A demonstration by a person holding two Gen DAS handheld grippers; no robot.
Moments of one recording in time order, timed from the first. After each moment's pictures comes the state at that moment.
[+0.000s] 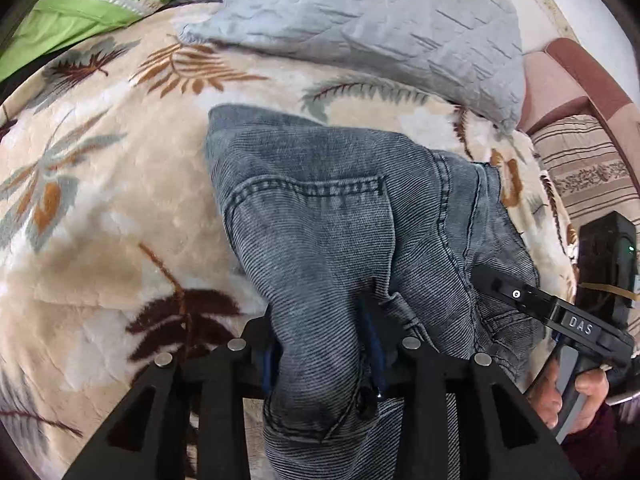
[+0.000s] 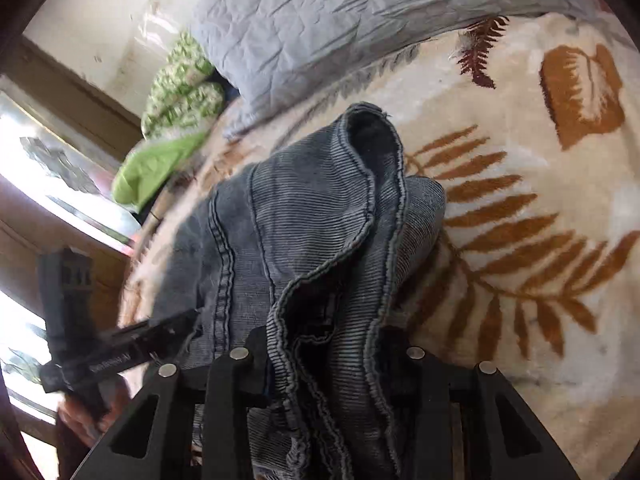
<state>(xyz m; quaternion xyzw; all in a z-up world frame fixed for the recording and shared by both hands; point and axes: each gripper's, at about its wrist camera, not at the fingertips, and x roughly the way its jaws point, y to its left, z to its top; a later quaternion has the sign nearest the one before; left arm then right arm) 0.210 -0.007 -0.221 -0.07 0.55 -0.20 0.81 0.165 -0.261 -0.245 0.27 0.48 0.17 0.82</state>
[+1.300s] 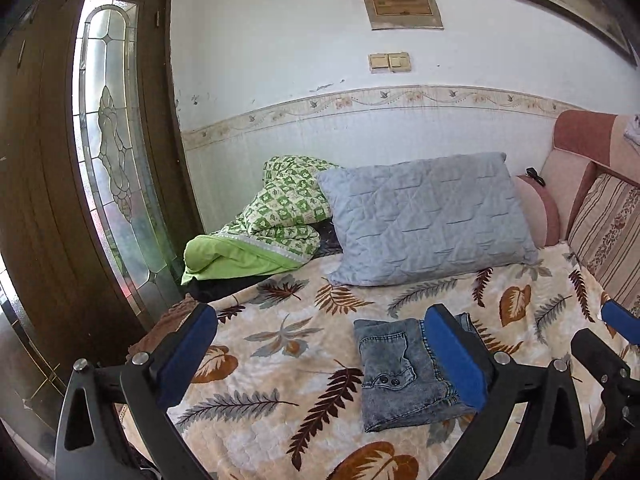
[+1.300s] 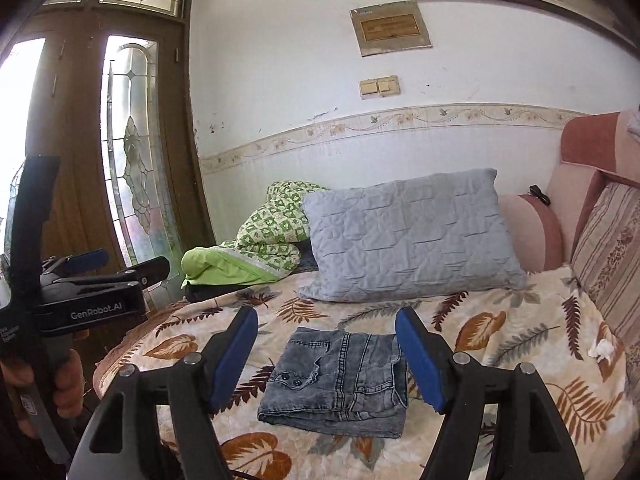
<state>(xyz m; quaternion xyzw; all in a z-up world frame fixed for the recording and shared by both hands) -0.038 0.006 0.045 0.06 0.21 0.03 0.97 -0.096 -0.203 0.020 0.07 0.16 0.10 0.98</state>
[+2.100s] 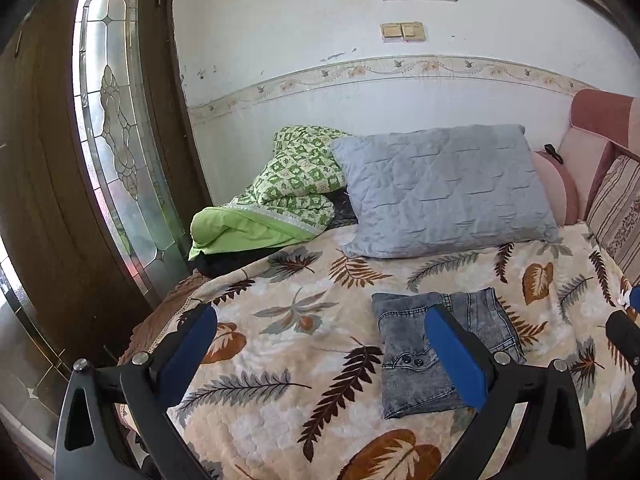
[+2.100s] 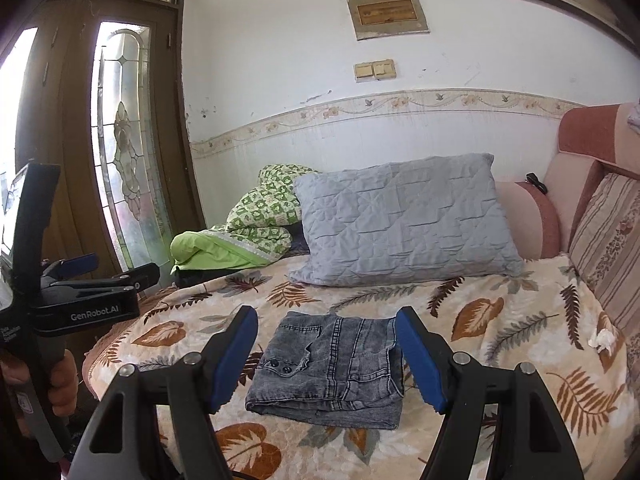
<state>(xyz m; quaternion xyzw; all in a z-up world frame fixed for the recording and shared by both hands) -0.011 0.019 0.005 0.07 0.26 0.06 0.96 -0.079 -0.202 -0.005 0.06 0.18 0.09 0.98</state>
